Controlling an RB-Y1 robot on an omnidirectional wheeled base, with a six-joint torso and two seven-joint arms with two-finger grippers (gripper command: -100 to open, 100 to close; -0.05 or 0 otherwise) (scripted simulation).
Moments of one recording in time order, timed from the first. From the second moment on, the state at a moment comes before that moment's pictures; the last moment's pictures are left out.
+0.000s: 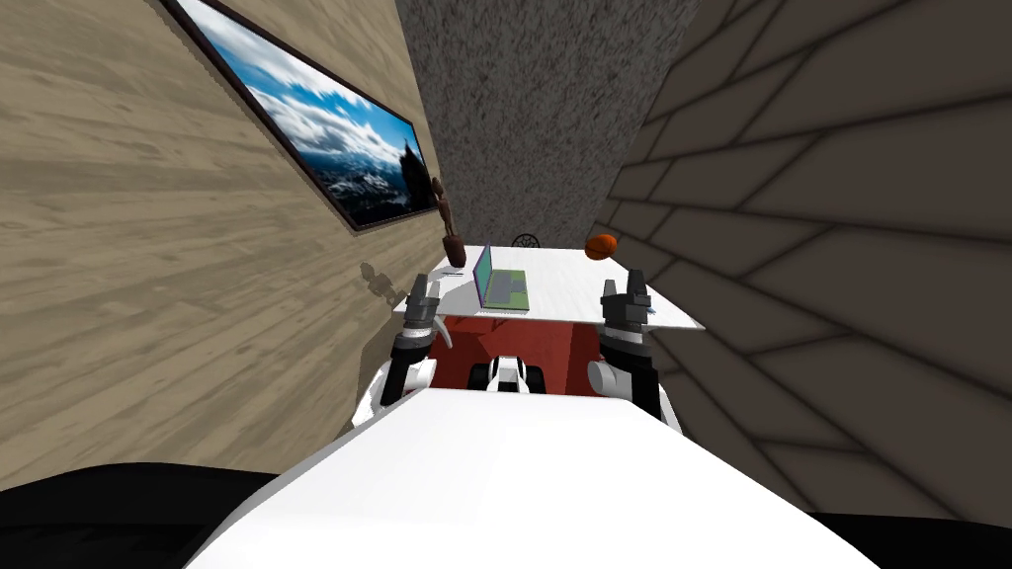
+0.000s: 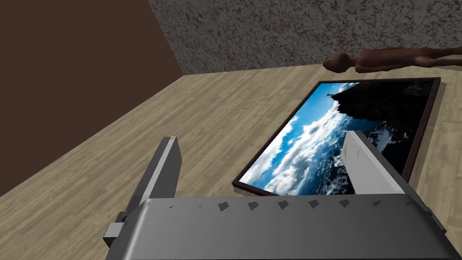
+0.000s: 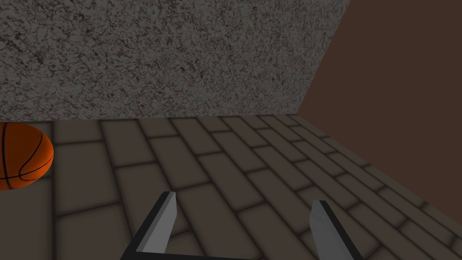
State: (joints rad) left arm 0.51 0.13 0.01 -2.16 -0.14 -0.58 0.02; right arm 0.51 -0.02 -0.06 -2.30 0.00 -0.42 0.08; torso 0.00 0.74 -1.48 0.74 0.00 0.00
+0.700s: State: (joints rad) left arm 0.47 0.13 -0.02 -2.00 -0.19 -0.57 -0.03; right arm 0.51 -0.02 -0.06 -2.30 0.00 -0.42 0.08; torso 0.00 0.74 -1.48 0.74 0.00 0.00
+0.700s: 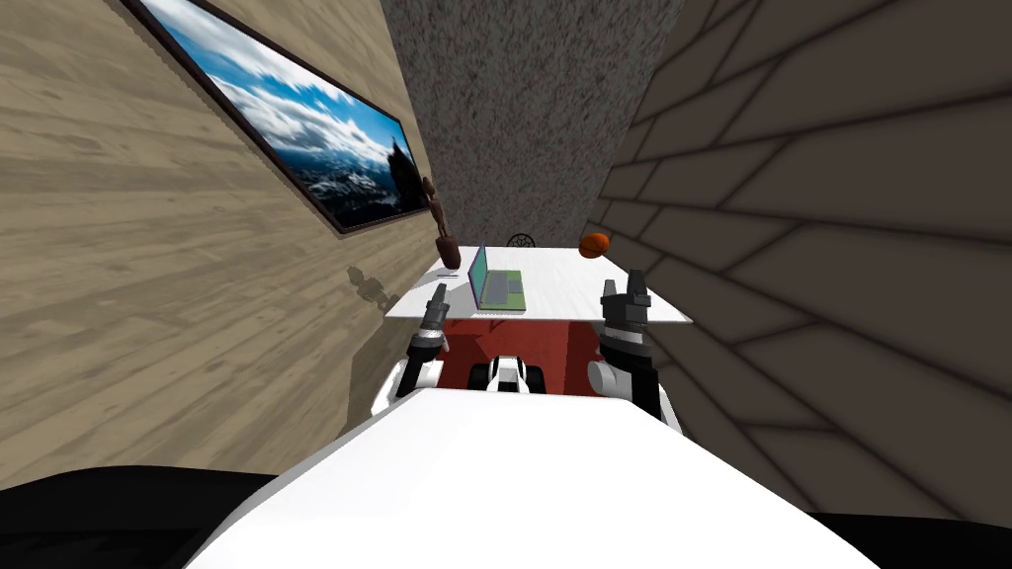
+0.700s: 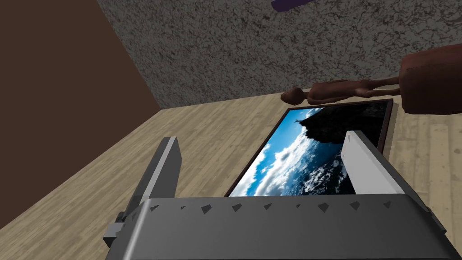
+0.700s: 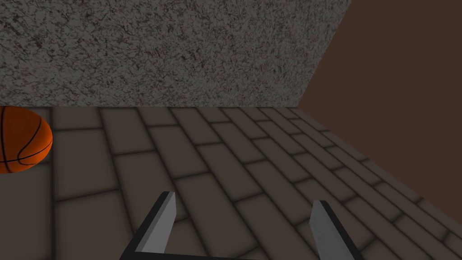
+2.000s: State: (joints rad) left arm 0.40 0.21 -0.05 -1.78 -0.26 -0.55 -0.10; right arm 0.51 -0.02 -0.06 -2.30 0.00 -0.42 0.08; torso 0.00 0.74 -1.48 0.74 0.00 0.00
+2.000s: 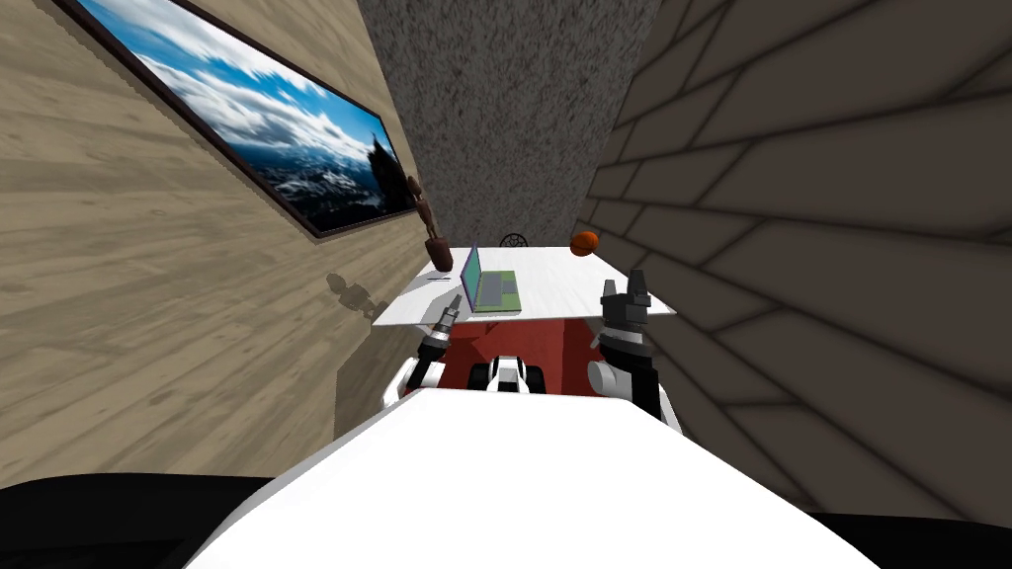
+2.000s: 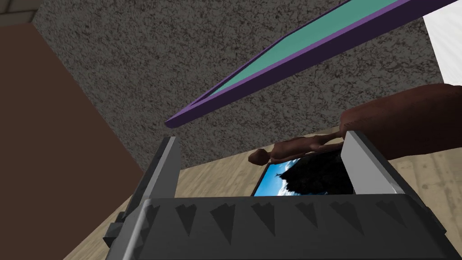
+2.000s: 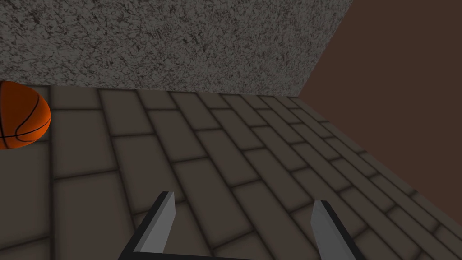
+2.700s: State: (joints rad) left arm 0.36 0.25 -0.07 -1.65 -0.31 -0.54 -0.15; right arm 0.51 -0.02 -0.06 -2.30 0.00 -0.42 0.08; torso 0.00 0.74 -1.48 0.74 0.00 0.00
